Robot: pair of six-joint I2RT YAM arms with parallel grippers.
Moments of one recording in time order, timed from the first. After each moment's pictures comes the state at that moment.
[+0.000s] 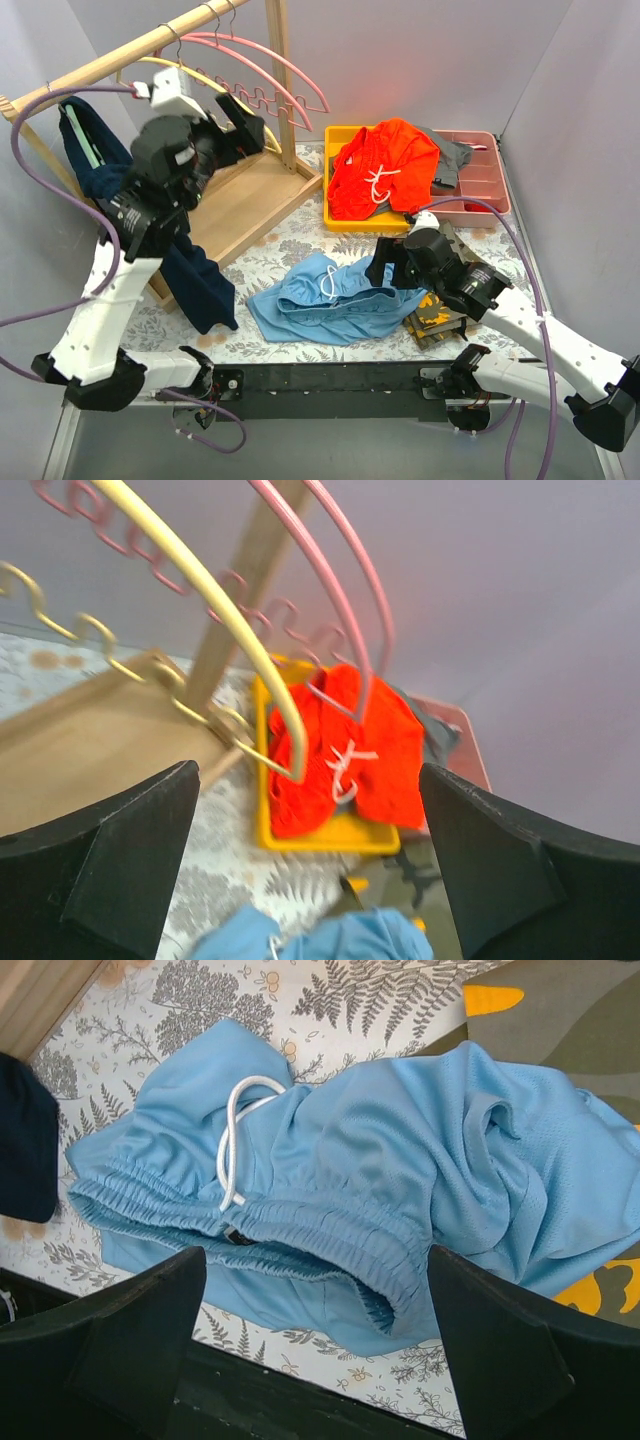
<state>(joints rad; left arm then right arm) -0.64 1.21 1.78 -0.65 -0.41 -0.52 0.82 0.91 0.85 -0.64 0.21 0.67</state>
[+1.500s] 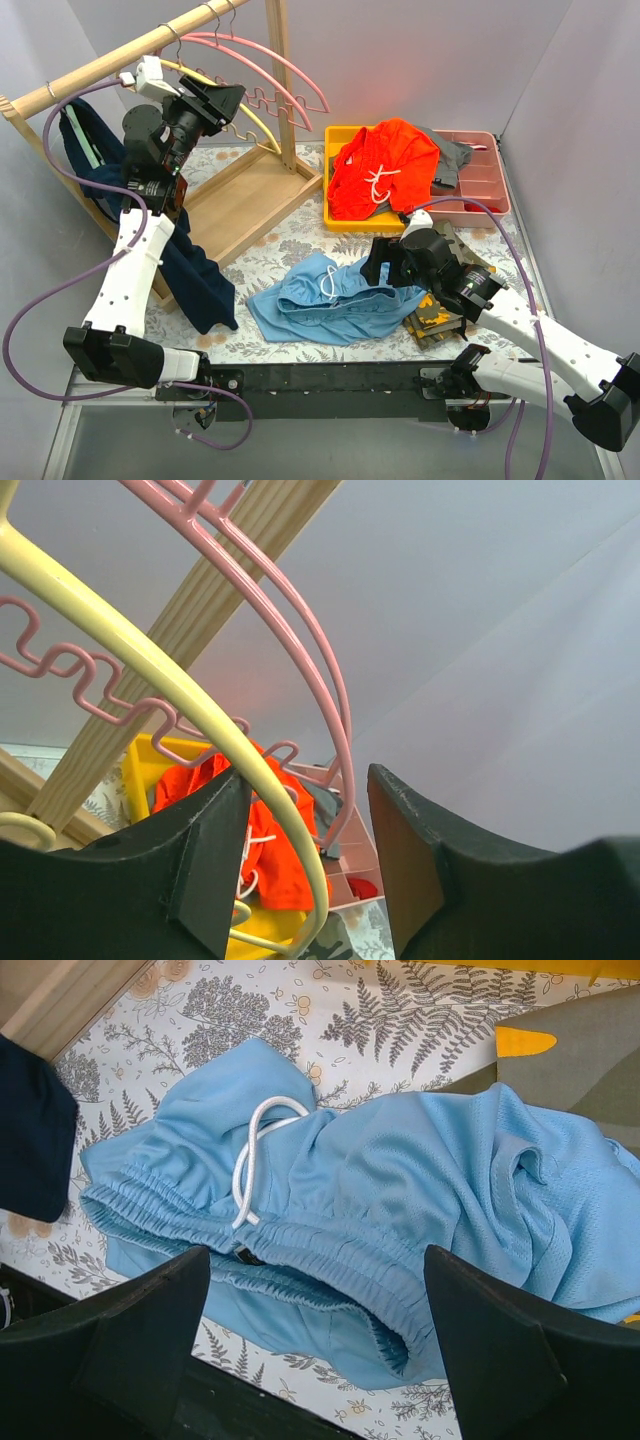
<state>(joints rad) -0.14 1.34 1.50 0.05 0.25 -0.79 0.81 0.92 0.79 -0.51 0.17 0.59</state>
